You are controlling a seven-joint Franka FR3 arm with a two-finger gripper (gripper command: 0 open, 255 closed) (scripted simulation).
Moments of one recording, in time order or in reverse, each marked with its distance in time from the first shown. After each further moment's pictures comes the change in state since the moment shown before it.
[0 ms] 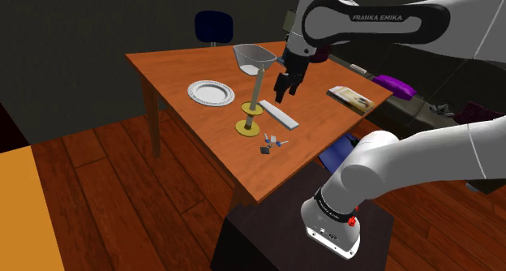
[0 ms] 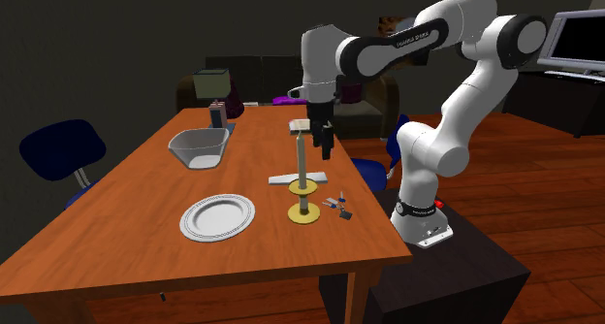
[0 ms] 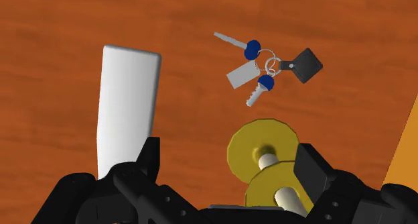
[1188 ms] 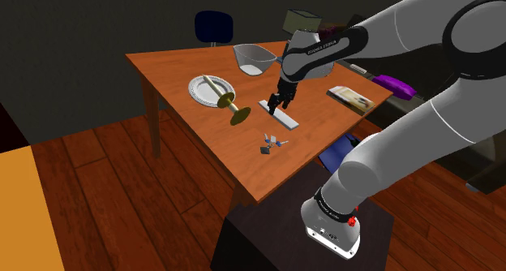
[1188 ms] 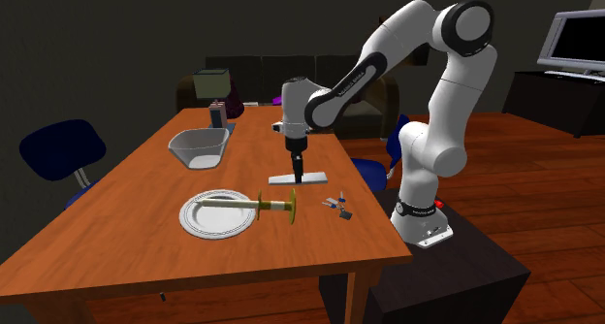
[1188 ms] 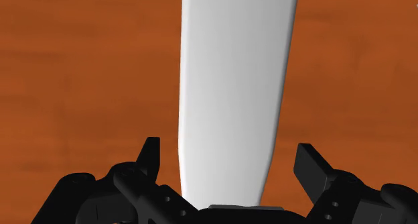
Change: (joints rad) arm -0.089 0.396 -0.173 -0.062 -0.047 0.518 -0.096
